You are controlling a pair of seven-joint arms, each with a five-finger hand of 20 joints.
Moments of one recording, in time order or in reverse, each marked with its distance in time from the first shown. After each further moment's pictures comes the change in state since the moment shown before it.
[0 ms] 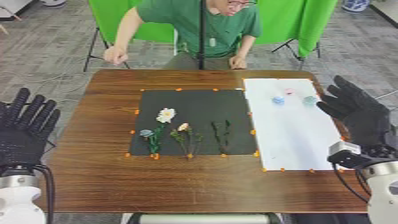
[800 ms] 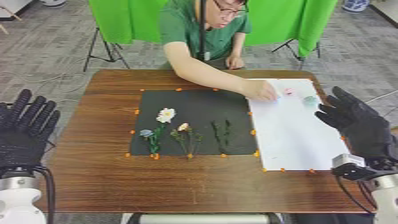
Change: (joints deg) left arm 0.9 -0.9 -0.1 -1.2 0.6 0.6 -0.3; right arm -3.9 -3.2 2.5 -0.6 0.1 -5.2 -0.1
